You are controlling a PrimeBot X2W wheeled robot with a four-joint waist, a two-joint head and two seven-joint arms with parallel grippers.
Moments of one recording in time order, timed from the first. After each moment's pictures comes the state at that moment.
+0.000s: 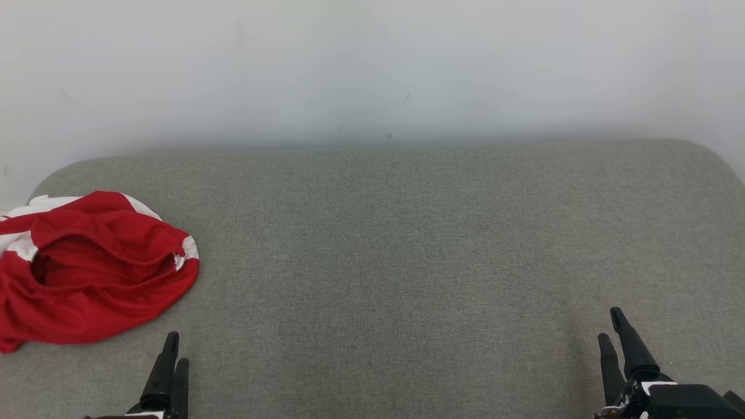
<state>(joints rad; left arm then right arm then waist) -0.07 0.04 0.10 0.28 -1.61 -0.13 0.11 -0.06 -0.05 -0.11 0.29 1.62 0.13 0.10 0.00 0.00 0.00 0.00</state>
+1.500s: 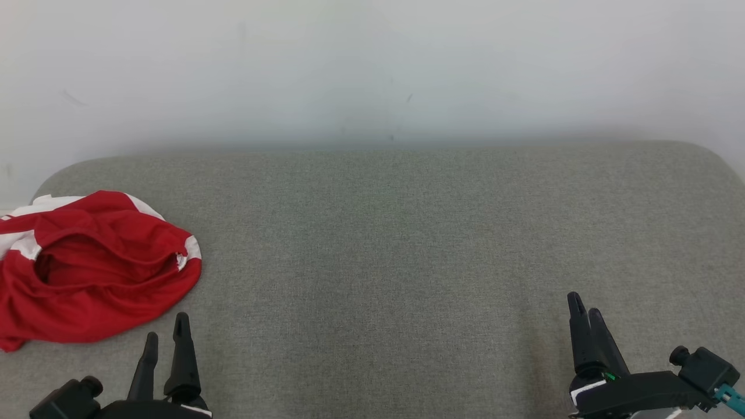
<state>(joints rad) -0.04 0.06 0.04 0.14 -0.78 -0.06 -0.07 -0.05 -0.06 0.04 0.20 0.92 0.13 -0.07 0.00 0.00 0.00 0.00</state>
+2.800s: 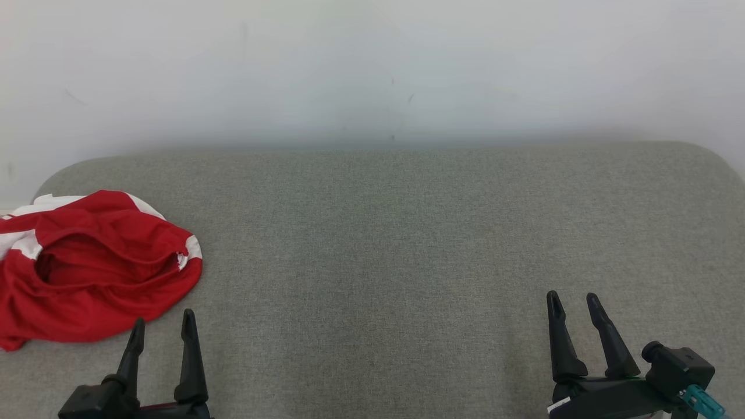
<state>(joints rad) 0.00 0.13 -0.04 0.06 -0.34 0.01 -0.18 -0.03 -0.05 0.06 0.15 0.39 0.13 -0.18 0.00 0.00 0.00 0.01</state>
